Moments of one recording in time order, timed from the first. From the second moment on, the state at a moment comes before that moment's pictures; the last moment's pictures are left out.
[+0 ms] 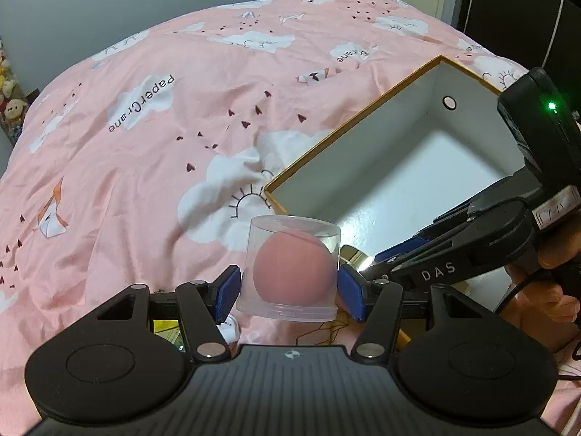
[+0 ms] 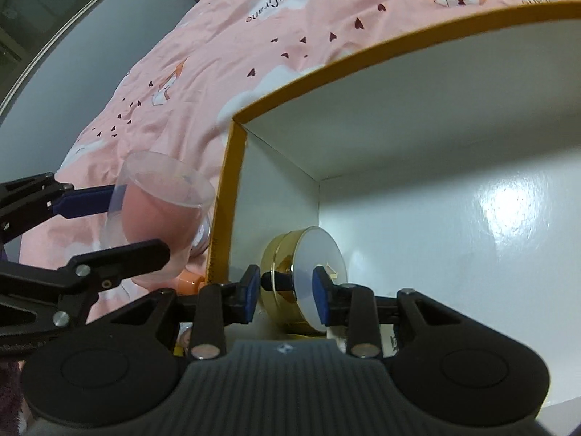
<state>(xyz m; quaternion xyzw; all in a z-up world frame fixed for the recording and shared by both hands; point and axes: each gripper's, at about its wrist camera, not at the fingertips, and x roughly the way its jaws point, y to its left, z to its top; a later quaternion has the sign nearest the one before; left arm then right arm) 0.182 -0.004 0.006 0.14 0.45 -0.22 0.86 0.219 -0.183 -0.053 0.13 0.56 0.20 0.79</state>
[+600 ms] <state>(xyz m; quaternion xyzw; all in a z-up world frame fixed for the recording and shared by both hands) 0.222 -0.090 -0.009 0.11 0.45 -0.29 0.84 0.213 -0.269 -0.021 0.12 0.48 0.07 0.86</state>
